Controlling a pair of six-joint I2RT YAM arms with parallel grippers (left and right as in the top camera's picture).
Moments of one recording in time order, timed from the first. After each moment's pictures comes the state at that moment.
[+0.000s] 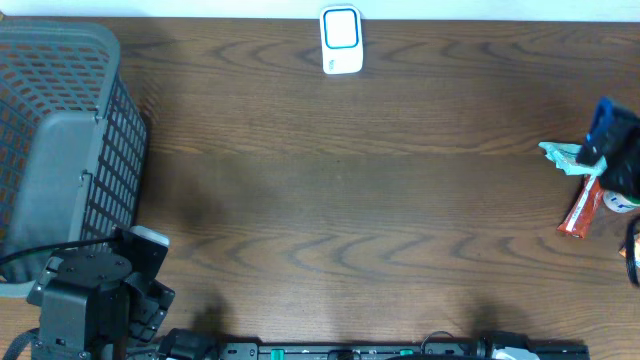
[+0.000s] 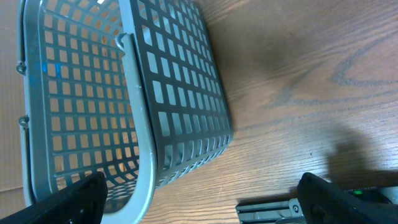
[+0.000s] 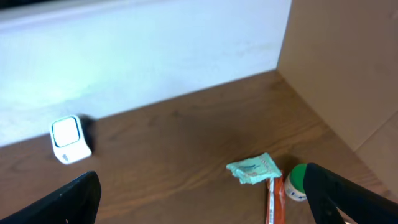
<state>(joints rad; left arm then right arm) -0.26 0.72 1.40 -1.63 -0.45 0.37 -0.11 1.06 1.84 -1.17 0.16 0.15</state>
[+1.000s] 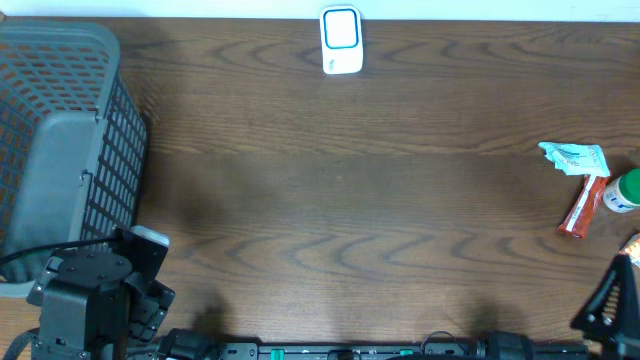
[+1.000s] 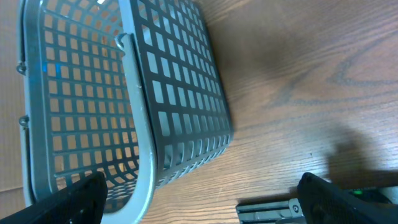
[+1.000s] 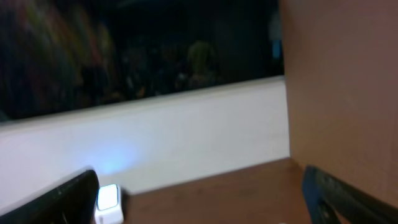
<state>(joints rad) -0.26 0.72 1.40 -1.63 -0.45 0.37 -0.11 0.32 1.31 -0.81 0.09 0.15</state>
